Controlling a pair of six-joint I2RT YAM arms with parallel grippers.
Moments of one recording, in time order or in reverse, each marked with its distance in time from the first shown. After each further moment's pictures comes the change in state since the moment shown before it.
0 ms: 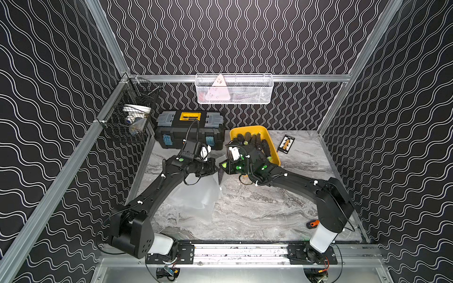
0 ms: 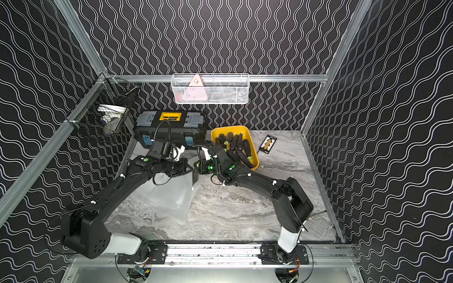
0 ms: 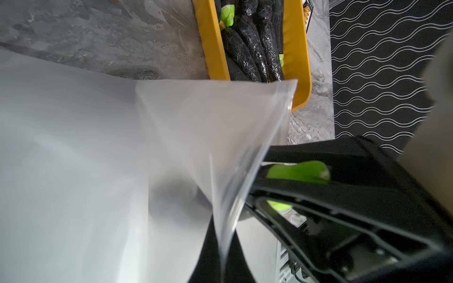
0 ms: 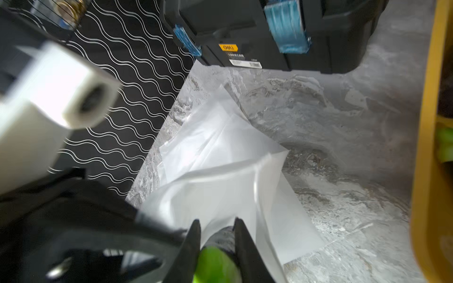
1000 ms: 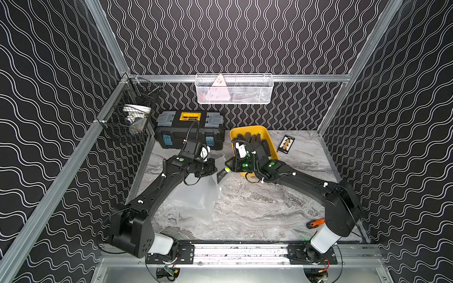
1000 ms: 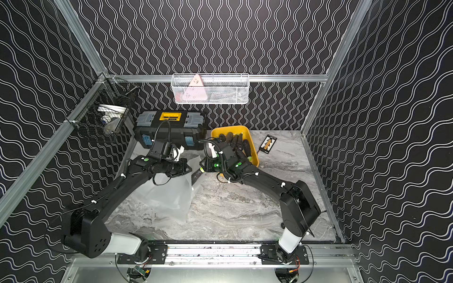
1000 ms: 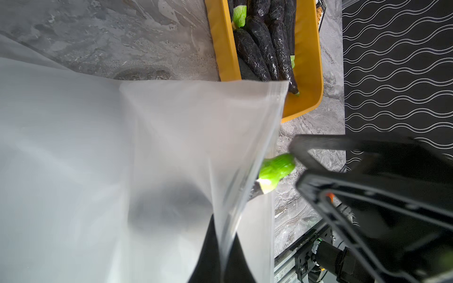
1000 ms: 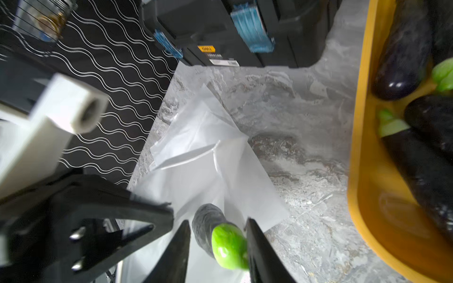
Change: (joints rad) left arm -0.001 0.007 -0.002 -0.014 -0.041 0.001; right arm -0.053 -0.072 -0.011 -0.125 -0.003 0.035
